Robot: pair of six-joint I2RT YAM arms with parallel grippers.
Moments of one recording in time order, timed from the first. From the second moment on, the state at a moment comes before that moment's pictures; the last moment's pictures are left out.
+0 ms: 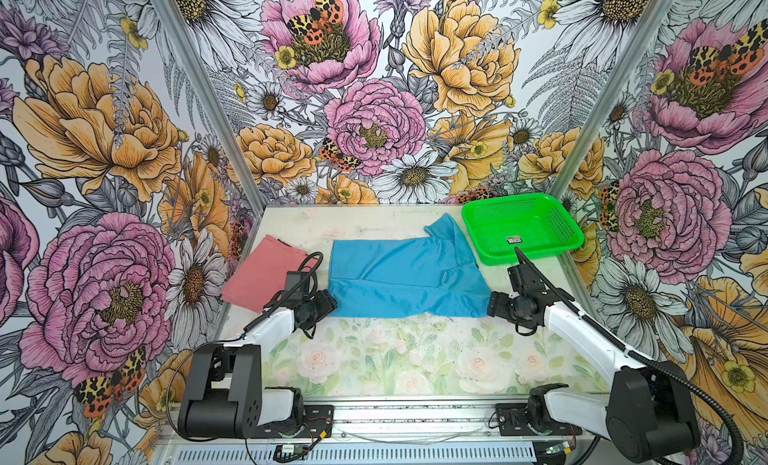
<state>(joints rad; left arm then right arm) -0.06 1.33 0.56 -0.26 0.20 -0.66 0.14 1.23 0.69 -0.66 -0.02 0.47</state>
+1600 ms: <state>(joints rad) -0.16 0.85 0.61 -0.62 -0.03 -0.76 0.20 1.03 0.79 -0.76 0.02 0.50</state>
